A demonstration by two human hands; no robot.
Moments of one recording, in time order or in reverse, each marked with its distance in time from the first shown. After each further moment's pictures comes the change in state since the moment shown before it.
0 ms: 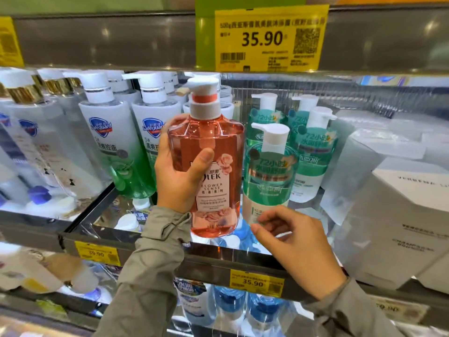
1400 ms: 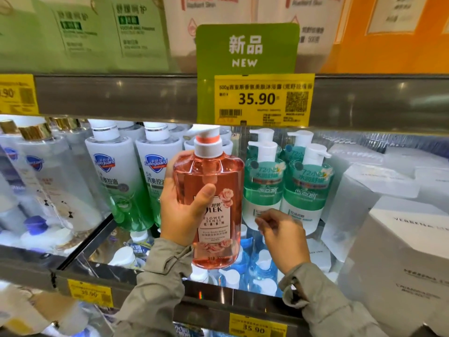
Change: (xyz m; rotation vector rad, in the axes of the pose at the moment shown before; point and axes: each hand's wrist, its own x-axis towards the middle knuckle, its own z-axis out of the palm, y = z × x) left_hand 0.006 0.002 0.007 0.032 0.030 -0.067; right_hand 0.078 0.035 0.028 -0.051 0.149 0.008
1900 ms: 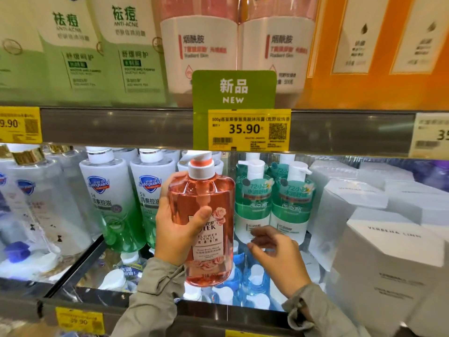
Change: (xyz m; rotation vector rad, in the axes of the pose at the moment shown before) left_hand -0.002 0.009 -0.001 -0.073 -0.029 -0.042; right_hand -0.017 -0.011 -0.017 0.236 -0.106 0.083
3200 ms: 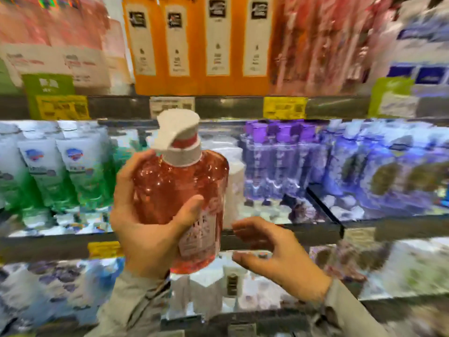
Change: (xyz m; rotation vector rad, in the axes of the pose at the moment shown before) left_hand -0.204 0.163 0.237 0.066 0.085 0.339; right_hand -0.226 -0.011 -0.300 -0.062 -0.182 -0.168
